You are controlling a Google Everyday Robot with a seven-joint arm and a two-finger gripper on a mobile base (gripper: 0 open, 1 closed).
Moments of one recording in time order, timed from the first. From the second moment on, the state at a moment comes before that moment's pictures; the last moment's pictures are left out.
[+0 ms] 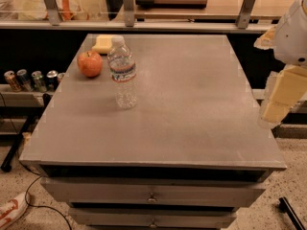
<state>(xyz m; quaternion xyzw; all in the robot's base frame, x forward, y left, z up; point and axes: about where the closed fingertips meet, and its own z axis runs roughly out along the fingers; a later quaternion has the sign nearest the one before) 0.438 -0.216 0.977 -0.60 0.78 -0.04 0.16</state>
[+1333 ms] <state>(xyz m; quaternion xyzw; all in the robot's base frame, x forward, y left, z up) 0.509 -0.238 0.983 -0.58 0.79 -0.02 0.20</state>
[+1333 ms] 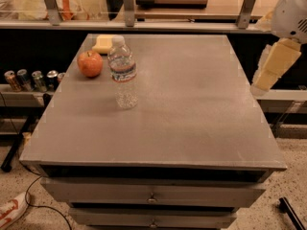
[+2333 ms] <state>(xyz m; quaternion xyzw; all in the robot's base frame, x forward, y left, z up) 0.621 -0.257 0.950 -0.51 0.80 0.01 0.31</state>
